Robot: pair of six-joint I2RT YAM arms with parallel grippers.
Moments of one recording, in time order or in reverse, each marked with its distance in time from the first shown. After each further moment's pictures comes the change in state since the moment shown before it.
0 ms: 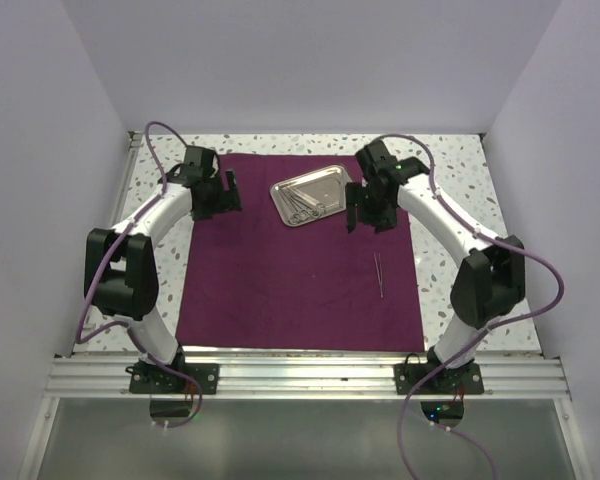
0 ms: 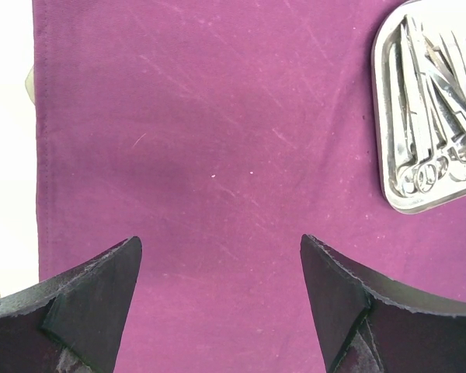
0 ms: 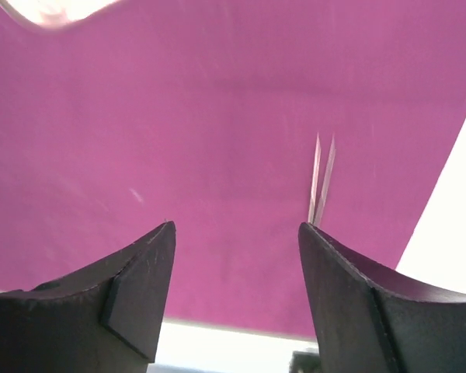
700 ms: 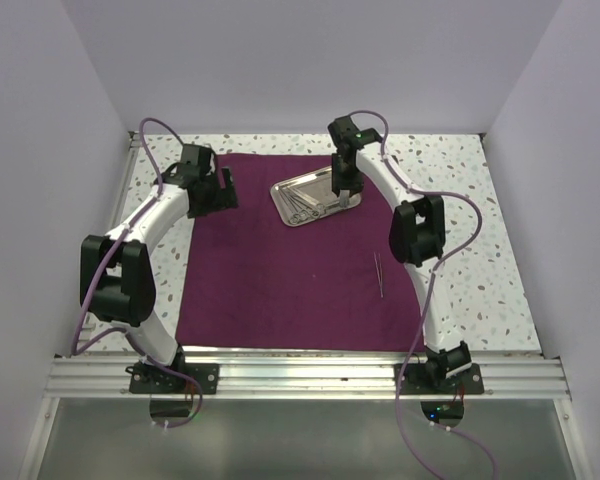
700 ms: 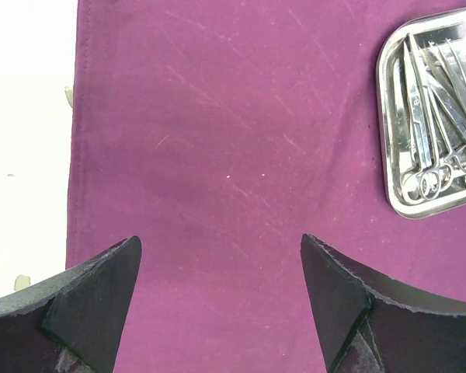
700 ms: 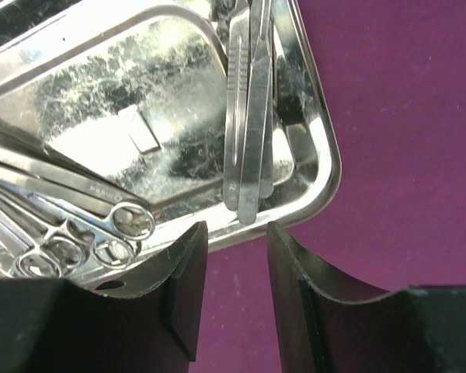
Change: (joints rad) left arm 0.000 -0.045 -0.001 -0.014 -0.057 0.005; right arm -0.048 0.761 0.858 -0.066 0.111 -0.044
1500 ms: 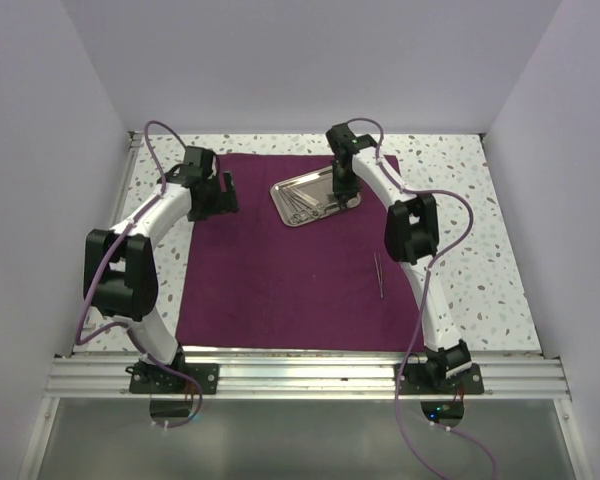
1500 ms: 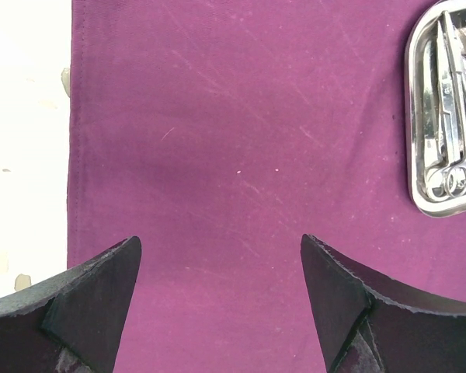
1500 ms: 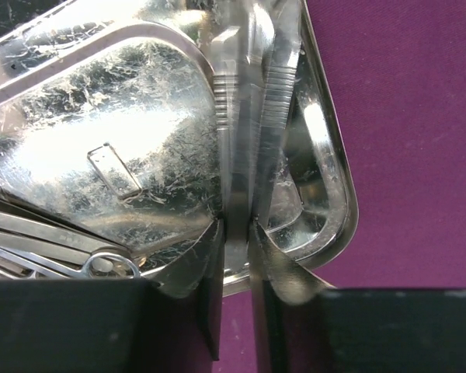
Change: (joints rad) left arm 0.003 0.038 0.000 -0.015 -0.002 0.013; right arm -0.006 0.106 0.055 0.014 0.013 0.001
